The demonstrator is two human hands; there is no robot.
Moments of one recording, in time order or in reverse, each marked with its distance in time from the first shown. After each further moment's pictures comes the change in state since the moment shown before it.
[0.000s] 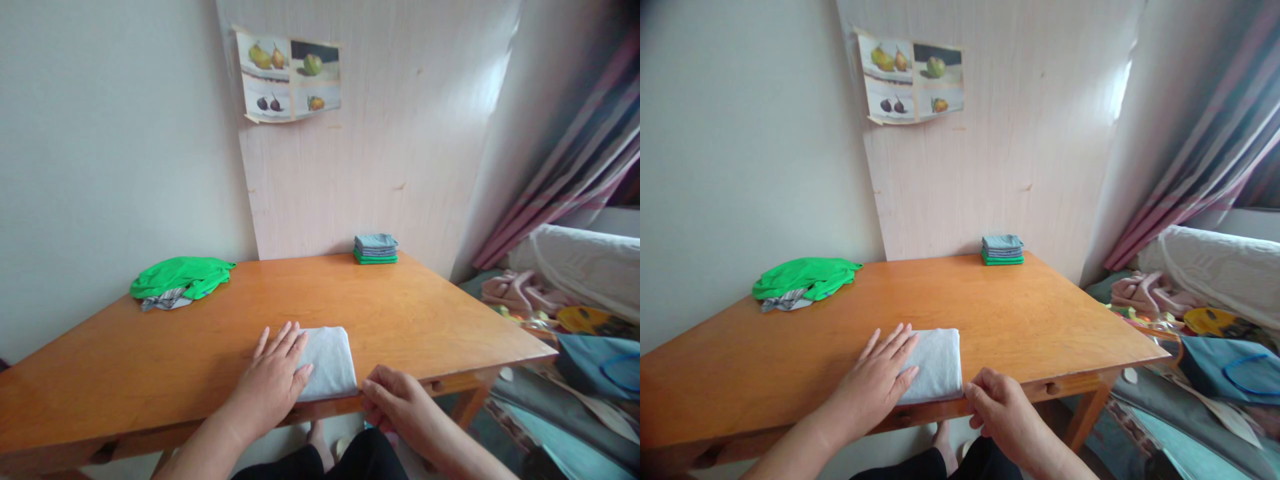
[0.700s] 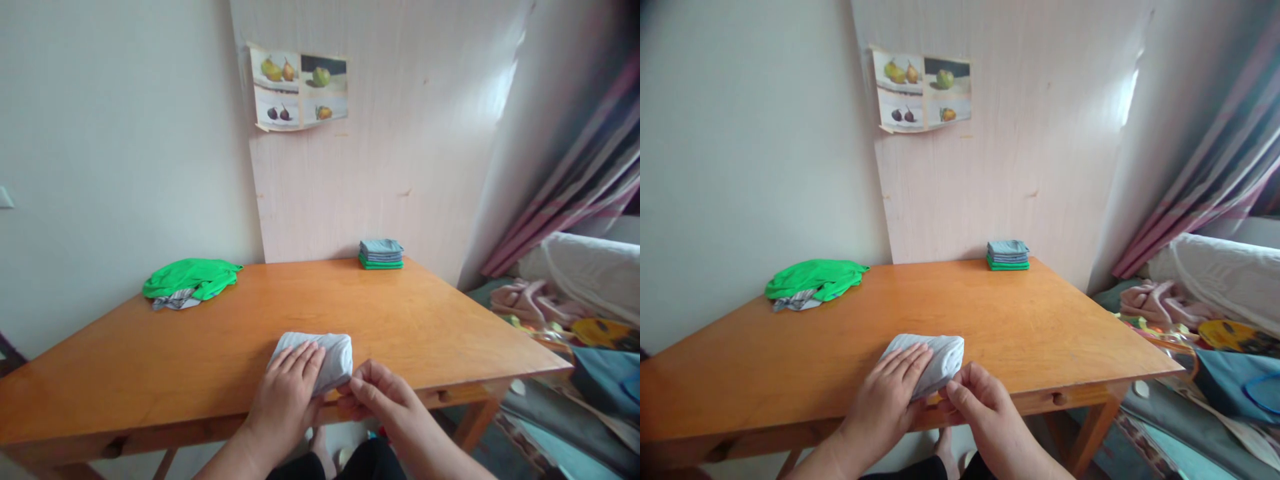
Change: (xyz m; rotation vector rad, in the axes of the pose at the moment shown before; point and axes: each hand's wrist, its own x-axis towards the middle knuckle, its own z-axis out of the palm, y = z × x) left_hand -0.008 0.024 0.014 -0.028 0.165 0.049; right_hand -0.009 -0.035 0.032 0.346 -0.091 -0.184
